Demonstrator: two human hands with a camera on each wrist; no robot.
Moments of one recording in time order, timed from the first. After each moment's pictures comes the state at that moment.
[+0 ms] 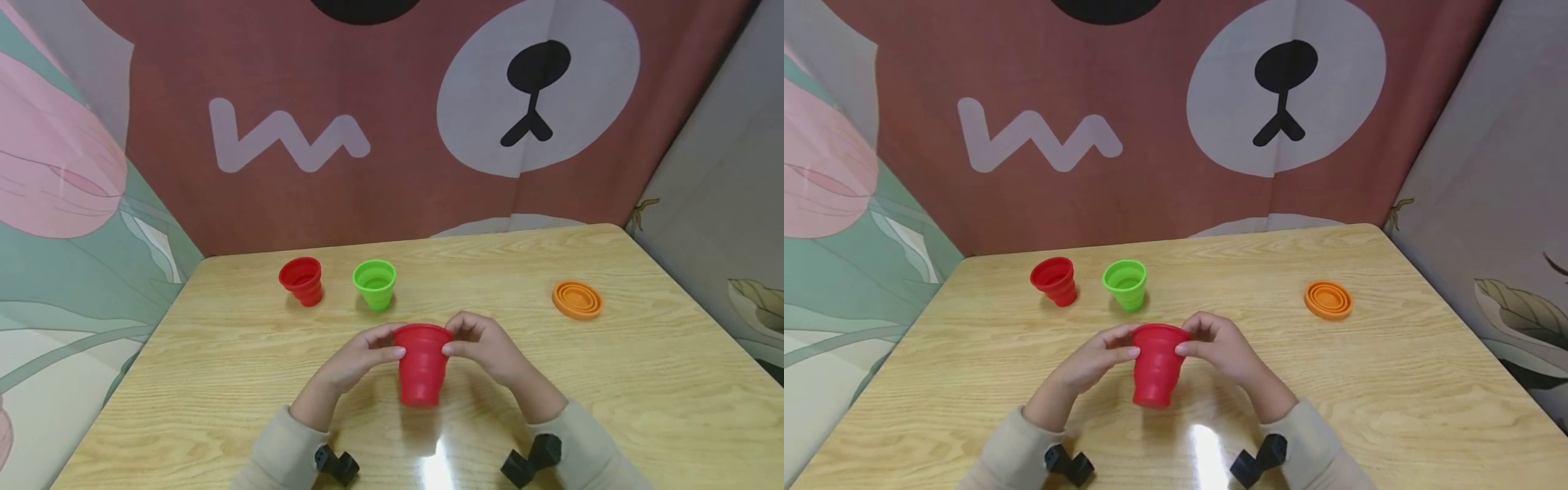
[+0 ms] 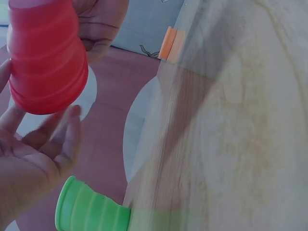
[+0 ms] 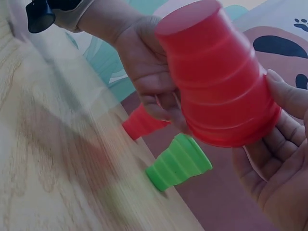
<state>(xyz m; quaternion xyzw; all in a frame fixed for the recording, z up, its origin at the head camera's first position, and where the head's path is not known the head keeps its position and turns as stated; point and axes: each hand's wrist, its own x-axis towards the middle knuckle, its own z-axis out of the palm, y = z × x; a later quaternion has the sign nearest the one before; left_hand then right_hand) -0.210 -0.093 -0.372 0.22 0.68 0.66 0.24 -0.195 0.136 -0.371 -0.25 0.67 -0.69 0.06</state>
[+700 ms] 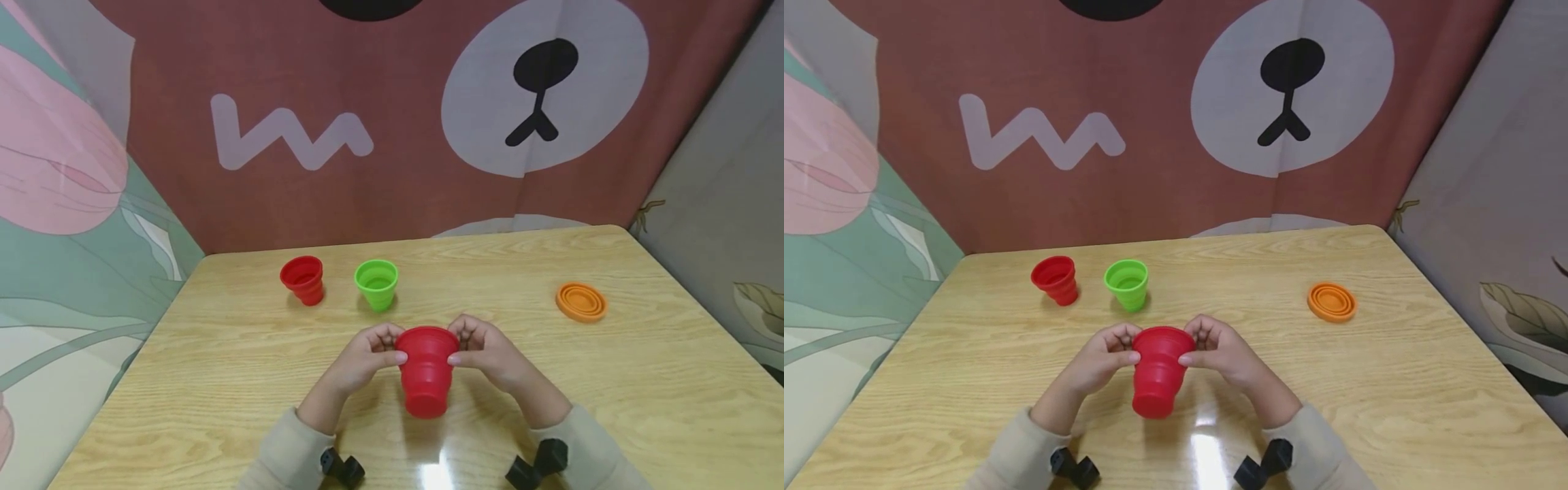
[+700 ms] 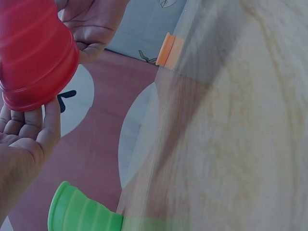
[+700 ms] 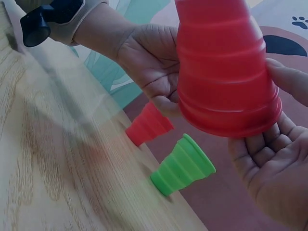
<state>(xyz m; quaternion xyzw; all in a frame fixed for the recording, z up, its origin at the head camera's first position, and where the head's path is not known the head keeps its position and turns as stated) -0.208 -0.090 -0.378 0.25 0.63 0.71 0.19 -0.195 0.138 -0.372 -0.29 0.58 -0.75 0.13</state>
